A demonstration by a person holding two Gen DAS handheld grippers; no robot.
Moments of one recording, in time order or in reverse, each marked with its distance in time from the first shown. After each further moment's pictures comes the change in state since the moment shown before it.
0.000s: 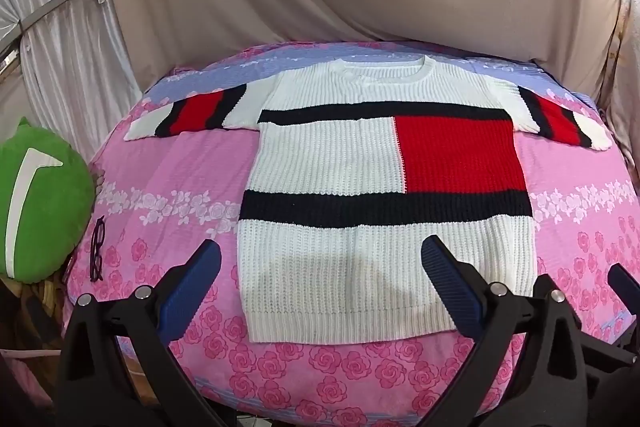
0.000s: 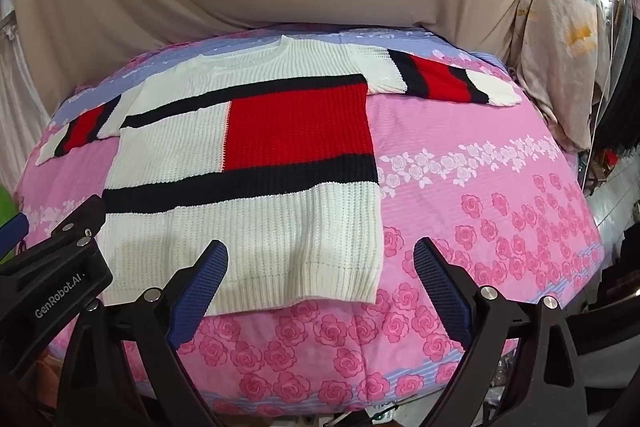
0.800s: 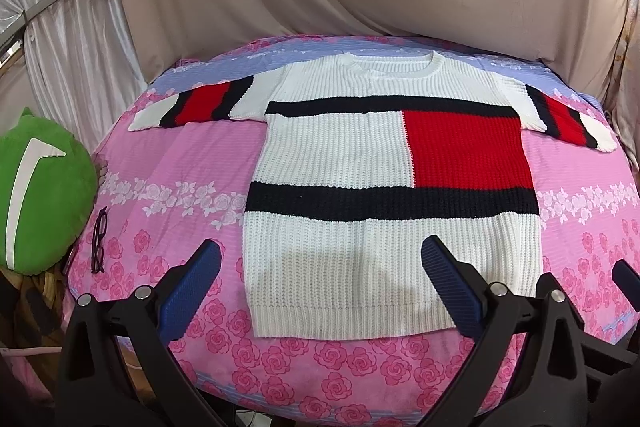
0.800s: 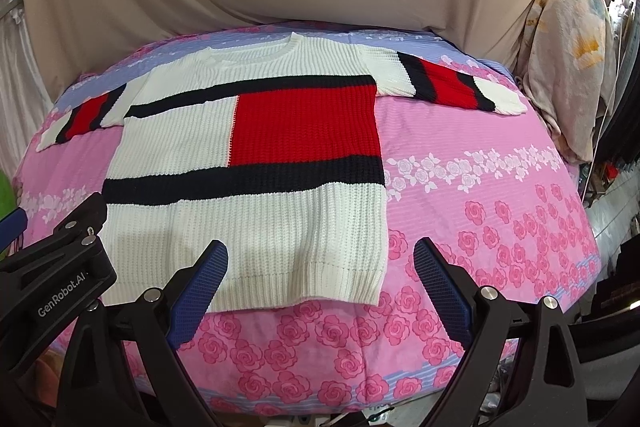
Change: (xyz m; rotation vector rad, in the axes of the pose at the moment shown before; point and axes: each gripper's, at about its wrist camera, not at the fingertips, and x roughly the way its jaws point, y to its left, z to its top) left arm 0.005 0.005 -0.004 -0.019 0.010 0.023; right arm 0.003 0.009 0.001 -0.031 0.006 0.000
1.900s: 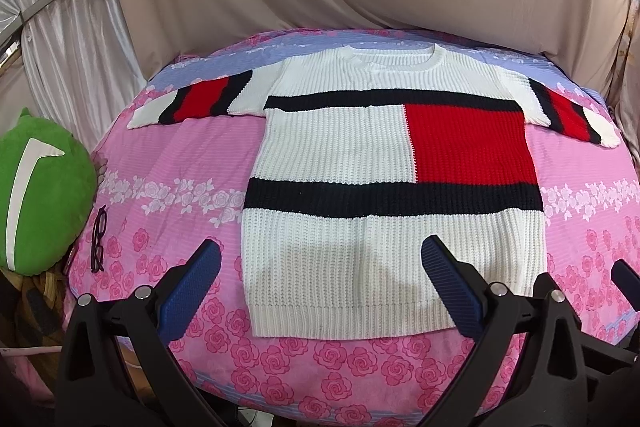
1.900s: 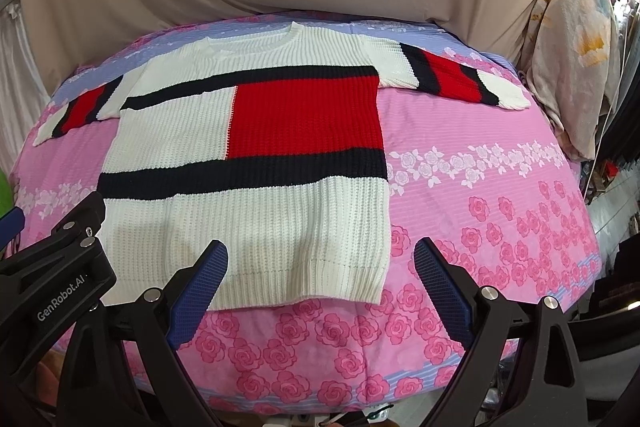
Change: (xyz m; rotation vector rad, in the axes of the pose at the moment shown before) left arm 0.003 0.000 -0.004 0.002 0.010 0.003; right arm 0.009 0.001 -0.001 -0.009 0.023 0.001
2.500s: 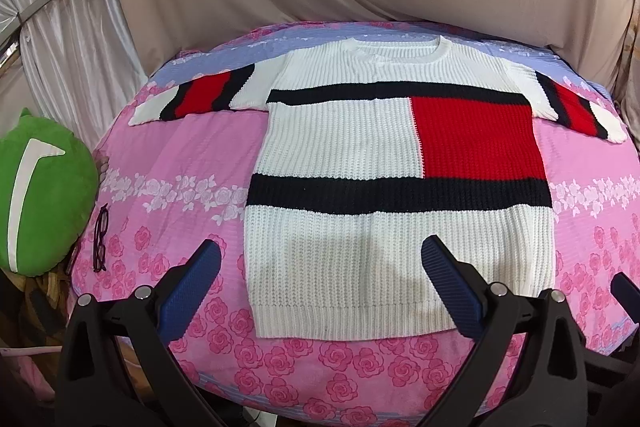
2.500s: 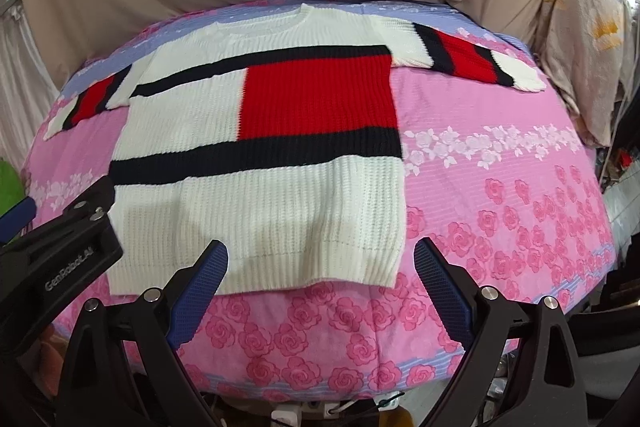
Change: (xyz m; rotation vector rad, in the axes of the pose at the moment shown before) left arm 0.010 0.001 0.001 0.012 0.032 0.019; right arm 0.008 0.000 -0.001 -0.002 0.085 0.074
